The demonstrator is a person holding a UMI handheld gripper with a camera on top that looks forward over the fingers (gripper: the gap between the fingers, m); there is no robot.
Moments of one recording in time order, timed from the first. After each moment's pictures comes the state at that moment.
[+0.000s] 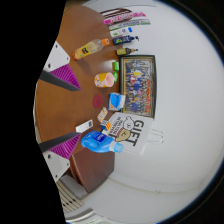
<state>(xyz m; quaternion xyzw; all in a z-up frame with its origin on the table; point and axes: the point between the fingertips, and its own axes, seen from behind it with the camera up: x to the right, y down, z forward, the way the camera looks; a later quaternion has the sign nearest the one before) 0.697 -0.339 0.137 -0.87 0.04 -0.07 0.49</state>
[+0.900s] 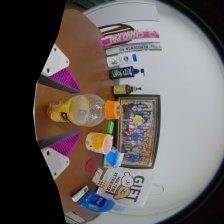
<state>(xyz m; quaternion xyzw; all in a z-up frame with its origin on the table) 0.416 -0.196 0.026 -0.83 -0.03 0.04 0.55</state>
